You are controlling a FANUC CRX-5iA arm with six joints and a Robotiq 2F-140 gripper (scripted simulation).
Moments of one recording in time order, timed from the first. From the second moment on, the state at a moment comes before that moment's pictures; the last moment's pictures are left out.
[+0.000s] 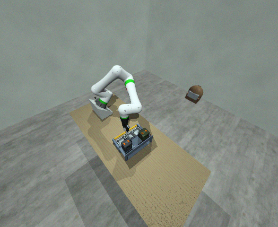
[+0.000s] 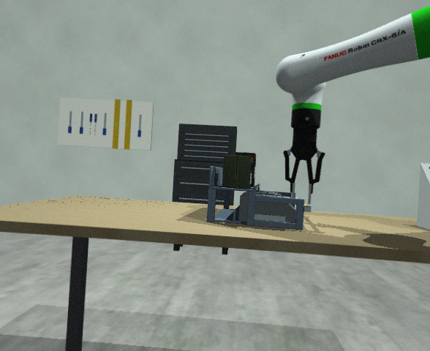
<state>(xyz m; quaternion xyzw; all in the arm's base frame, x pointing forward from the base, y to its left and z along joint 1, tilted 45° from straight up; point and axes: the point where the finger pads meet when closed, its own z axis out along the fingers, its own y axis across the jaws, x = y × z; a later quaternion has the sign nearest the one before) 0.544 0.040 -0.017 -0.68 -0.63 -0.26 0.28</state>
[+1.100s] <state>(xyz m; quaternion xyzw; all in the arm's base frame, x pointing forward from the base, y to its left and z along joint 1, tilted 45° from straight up) 0.544 0.012 0.011 -0.68 -0.63 -0.26 0.28</state>
